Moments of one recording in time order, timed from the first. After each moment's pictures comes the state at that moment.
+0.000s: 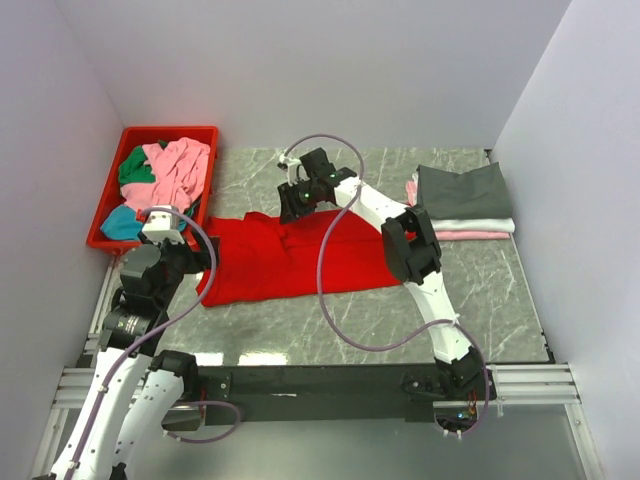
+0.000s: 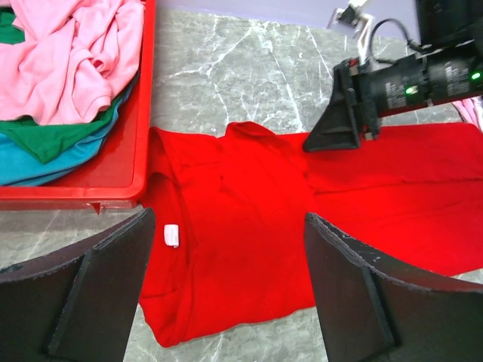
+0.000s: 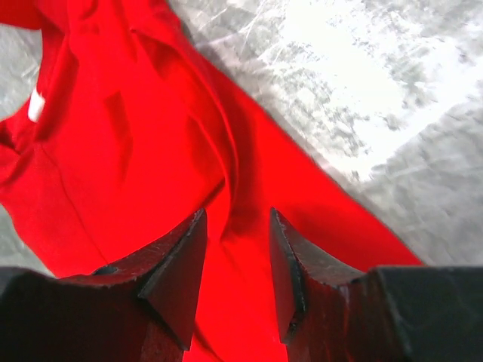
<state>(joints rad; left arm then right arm) -0.19 0.53 0.67 -0.36 -0.06 -0.23 0.59 2.42 2.09 -0.54 -0.52 0.06</state>
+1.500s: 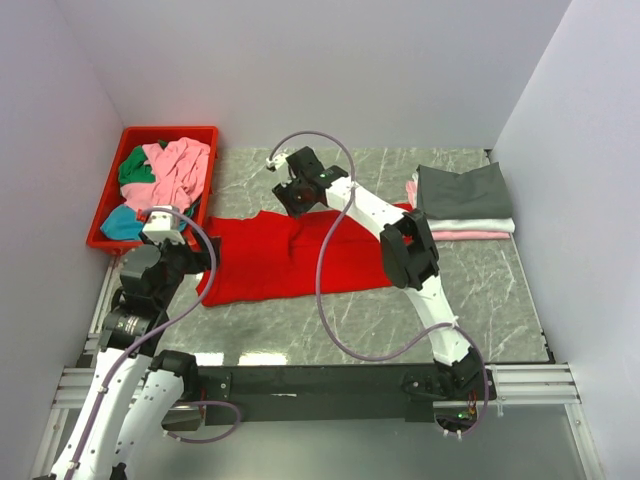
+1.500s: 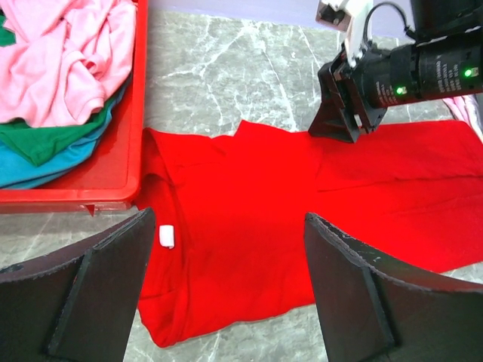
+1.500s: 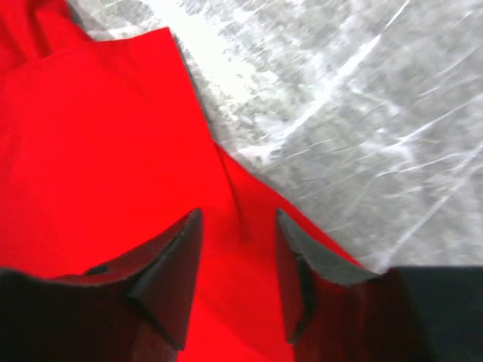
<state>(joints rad) -0.19 0.52 0.67 -0.36 -0.04 -0.23 0.65 2.40 2.15 -0.63 -0.11 -0.16</state>
